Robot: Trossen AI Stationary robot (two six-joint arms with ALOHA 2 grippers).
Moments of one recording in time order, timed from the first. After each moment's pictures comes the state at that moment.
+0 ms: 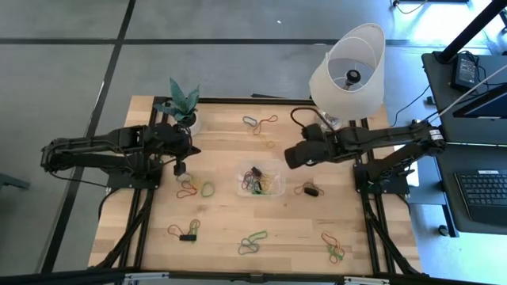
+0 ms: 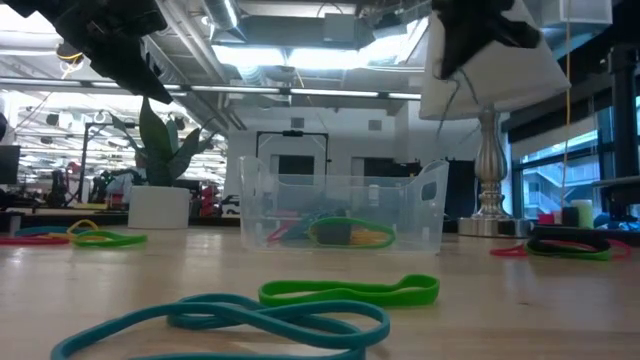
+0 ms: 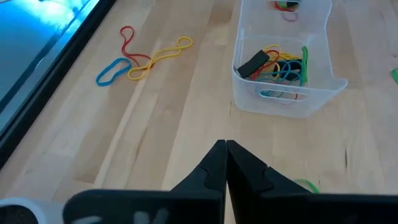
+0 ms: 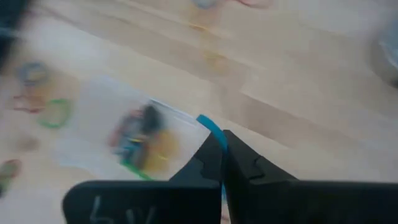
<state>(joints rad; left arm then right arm) 0.18 0.63 0.61 -0.65 -0.04 0.00 0.13 1.42 1.37 -1.11 0.45 1.23</state>
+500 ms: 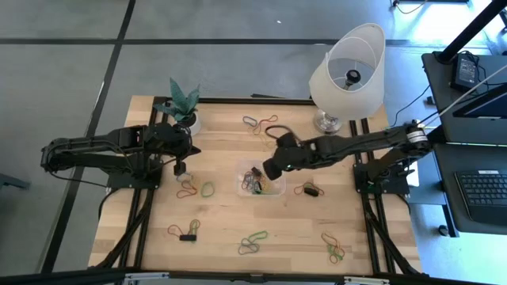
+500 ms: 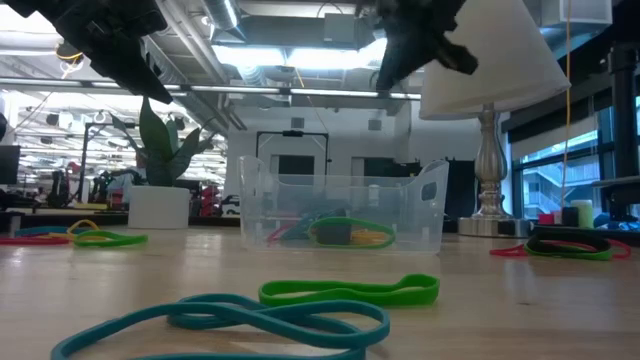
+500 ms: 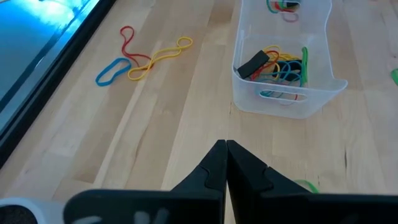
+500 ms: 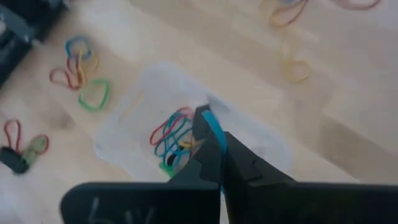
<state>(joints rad) 0.18 0.63 0.61 -0.64 -0.04 0.00 0.13 1.60 1.37 -0.79 0.37 1.03</state>
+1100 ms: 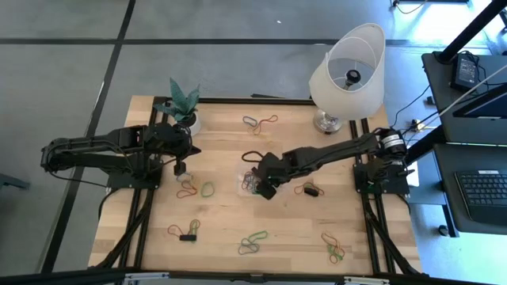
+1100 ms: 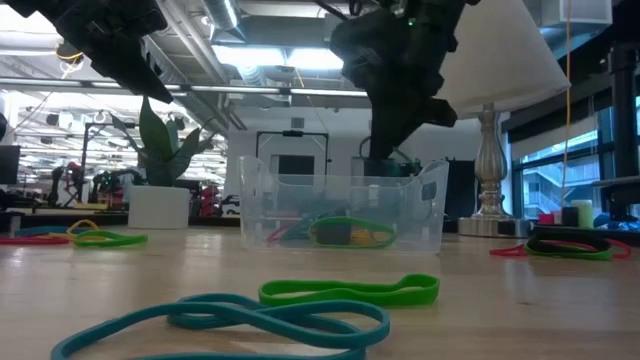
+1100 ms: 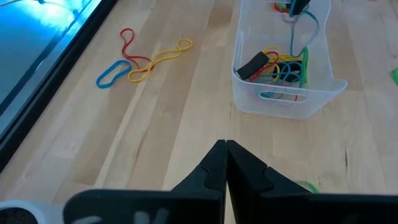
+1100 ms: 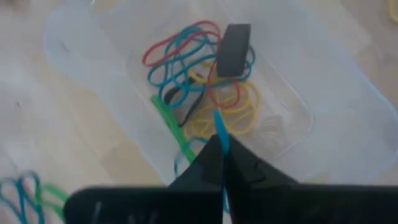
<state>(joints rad) 0.18 0.63 0.61 -0.64 -0.04 0.00 0.13 1.81 1.37 -0.74 0.13 0.80</state>
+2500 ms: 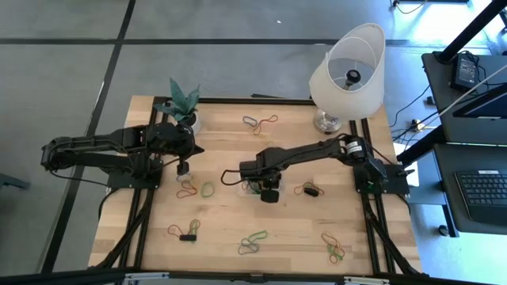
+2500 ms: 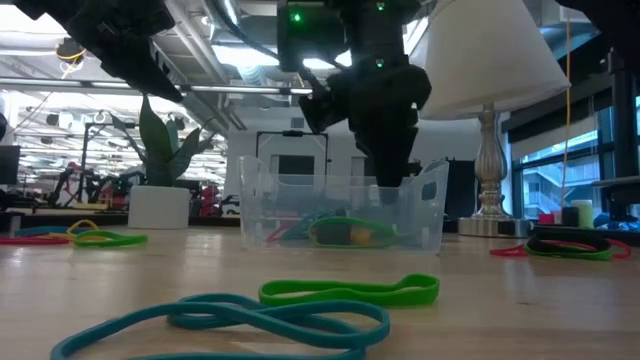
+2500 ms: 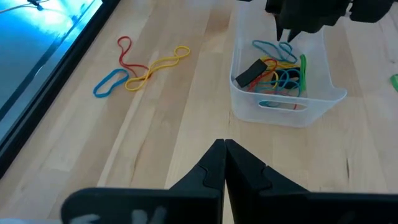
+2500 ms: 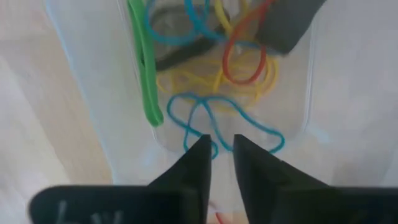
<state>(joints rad) 0.18 0.67 0.61 -0.58 -0.03 0.02 0.08 2.18 1.80 -1.22 0.00 0.21</state>
